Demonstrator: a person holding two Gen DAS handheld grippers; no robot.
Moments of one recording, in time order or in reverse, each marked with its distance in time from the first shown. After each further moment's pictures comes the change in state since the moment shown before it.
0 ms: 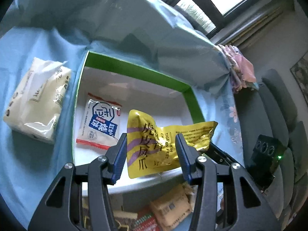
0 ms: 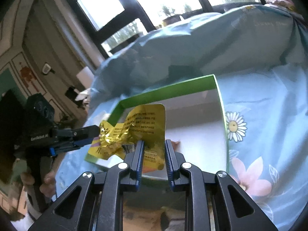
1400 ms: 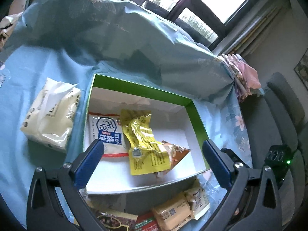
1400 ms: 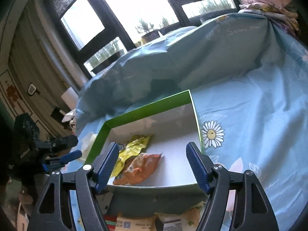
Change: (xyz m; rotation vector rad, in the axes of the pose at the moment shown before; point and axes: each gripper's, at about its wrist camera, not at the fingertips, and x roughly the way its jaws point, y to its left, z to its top) left arm -0.031 -0.019 0.002 0.043 -0.116 0.091; right arm -0.035 -0.001 0.006 0.096 -0.139 -0.094
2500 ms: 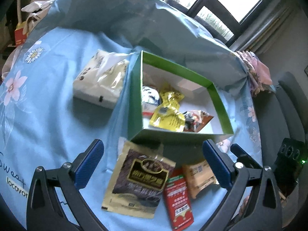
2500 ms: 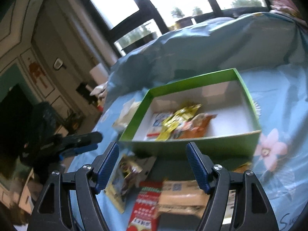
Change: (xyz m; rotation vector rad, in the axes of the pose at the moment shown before) left arm -0.060 0.042 -0.063 -0.056 0.034 0.117; right arm -0.015 0.073 -0.058 -0.147 0.135 0.174
